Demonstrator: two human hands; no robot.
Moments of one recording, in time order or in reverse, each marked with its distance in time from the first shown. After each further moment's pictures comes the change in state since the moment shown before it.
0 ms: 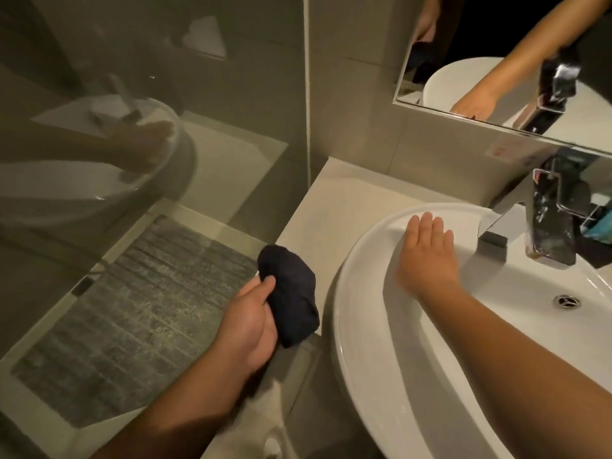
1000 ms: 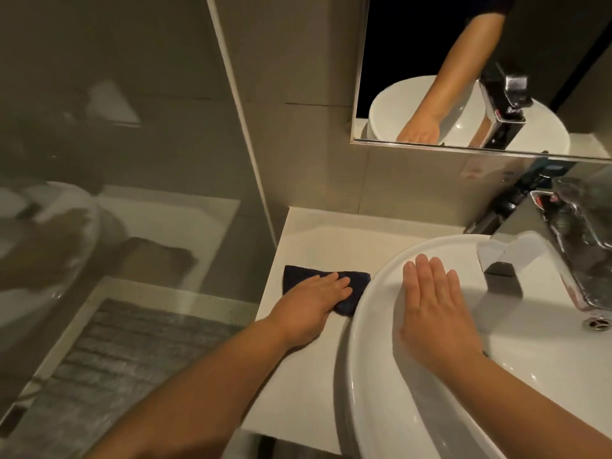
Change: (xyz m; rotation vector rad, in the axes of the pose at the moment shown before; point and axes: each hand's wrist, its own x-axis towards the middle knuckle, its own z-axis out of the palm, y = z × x) left_hand 0.220 -0.004 0.066 1.912 -0.880 0.843; right_hand 0.017 -0.006 0.036 0.058 0.295 0.057
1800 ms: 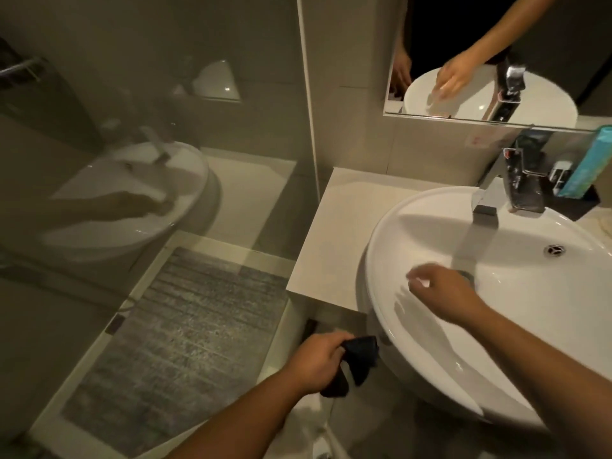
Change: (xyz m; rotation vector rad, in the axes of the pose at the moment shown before) left_hand -0.236 0.169 0.035 -0.497 -0.045 -0.488; right_hand -0.129 -0.002 -0.106 0.749 -0.373 0.050
